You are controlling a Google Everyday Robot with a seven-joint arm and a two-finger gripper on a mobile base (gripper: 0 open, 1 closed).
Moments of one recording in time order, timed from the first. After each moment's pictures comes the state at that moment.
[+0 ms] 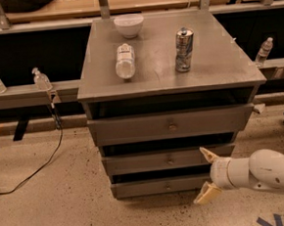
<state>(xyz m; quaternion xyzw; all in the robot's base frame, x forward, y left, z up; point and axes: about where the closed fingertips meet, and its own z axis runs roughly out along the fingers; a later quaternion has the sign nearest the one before) 0.495 -0.192 0.550 -0.57 0.73 0.07 0.36</state>
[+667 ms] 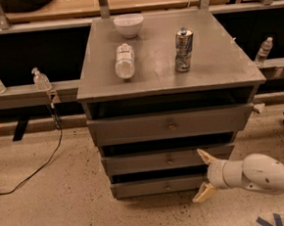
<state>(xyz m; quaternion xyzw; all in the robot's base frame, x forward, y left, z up) 0.523 -0.202 0.497 -0.59 0.71 0.06 0.38</state>
